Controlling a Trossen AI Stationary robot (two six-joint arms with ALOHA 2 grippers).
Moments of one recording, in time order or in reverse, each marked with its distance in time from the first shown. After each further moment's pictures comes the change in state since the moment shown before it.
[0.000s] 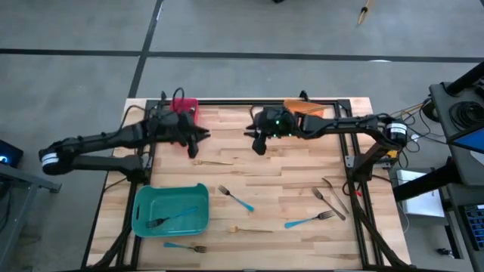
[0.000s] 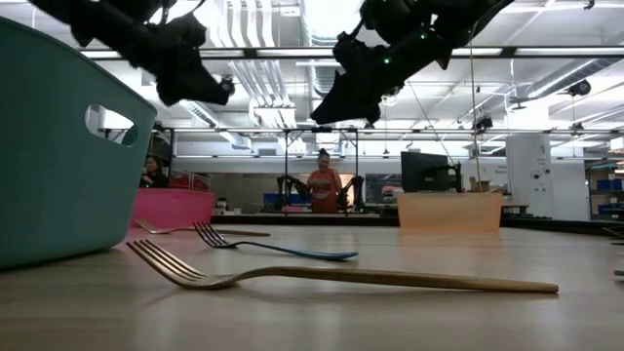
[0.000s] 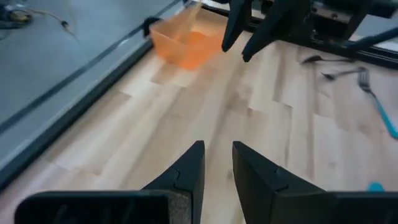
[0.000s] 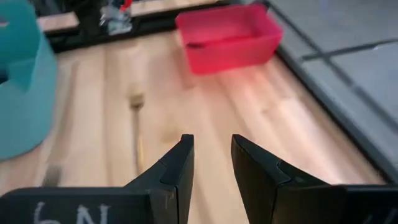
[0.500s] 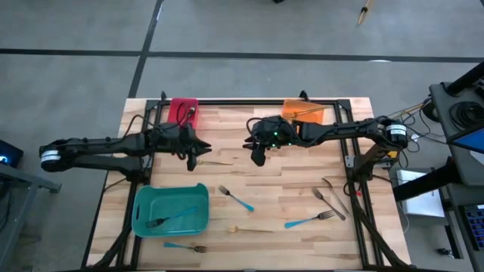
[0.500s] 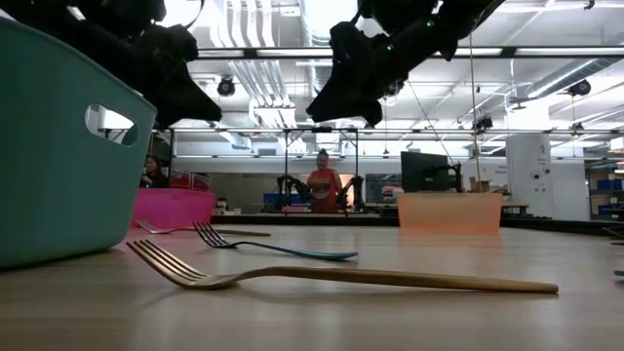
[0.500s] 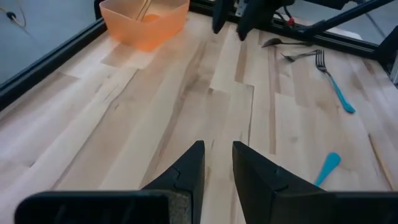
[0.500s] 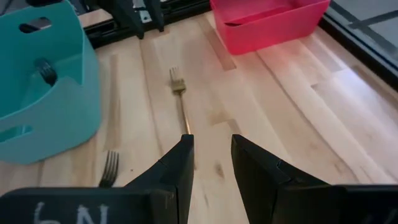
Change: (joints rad) left arm -0.095 -0.020 -0.164 0.157 0.053 -0.054; right arm 0.102 0.001 0.000 -0.040 0.000 0.163
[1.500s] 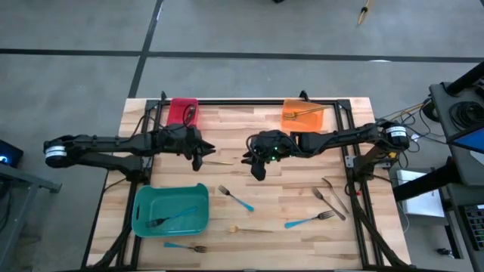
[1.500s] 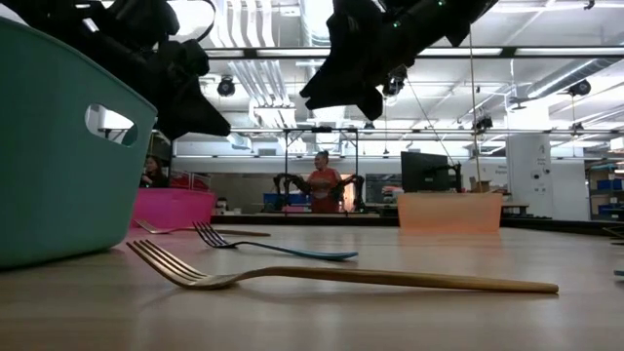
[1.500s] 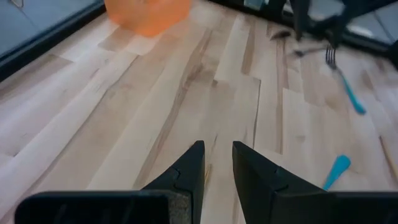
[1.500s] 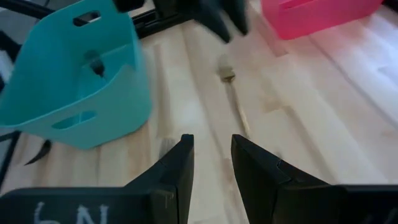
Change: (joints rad) left arm 0.000 0.118 -0.007 0.090 -0.002 -0.043; right arm 0.128 0.000 0.000 -0.001 0.001 0.115
